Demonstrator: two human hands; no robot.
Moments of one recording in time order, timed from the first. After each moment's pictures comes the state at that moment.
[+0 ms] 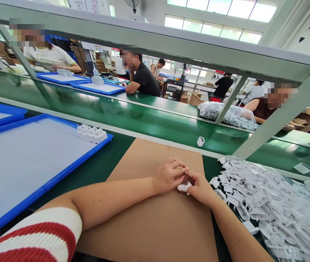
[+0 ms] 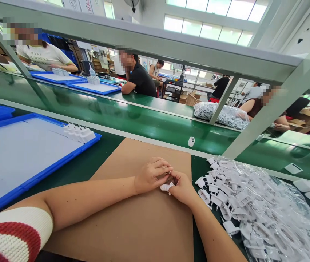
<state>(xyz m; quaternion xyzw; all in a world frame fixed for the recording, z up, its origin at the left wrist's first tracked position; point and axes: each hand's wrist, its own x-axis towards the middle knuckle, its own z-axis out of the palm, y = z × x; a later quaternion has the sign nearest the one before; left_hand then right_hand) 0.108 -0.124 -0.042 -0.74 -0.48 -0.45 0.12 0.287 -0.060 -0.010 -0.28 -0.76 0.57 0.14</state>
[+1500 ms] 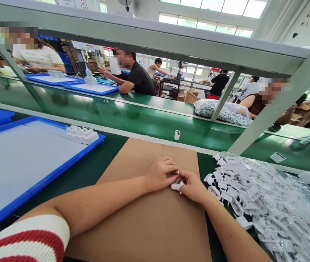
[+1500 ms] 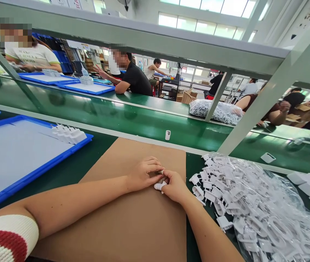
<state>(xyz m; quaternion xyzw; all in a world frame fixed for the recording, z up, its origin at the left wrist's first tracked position) 0.108 -0.122 -0.045 -0.74 -0.47 -0.48 0.00 0.288 -0.059 -0.017 -0.30 -0.77 0.55 0.11</state>
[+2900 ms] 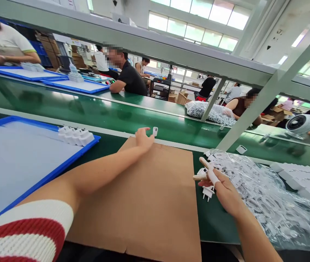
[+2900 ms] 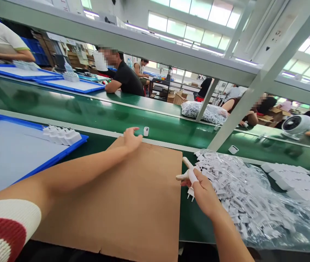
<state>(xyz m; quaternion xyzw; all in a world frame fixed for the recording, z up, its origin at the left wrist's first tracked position) 0.009 -0.052 -0.017 -0.37 -0.78 -0.51 -0.05 0.378 -0.097 0.058 -0.42 -0.76 0.44 0.24</state>
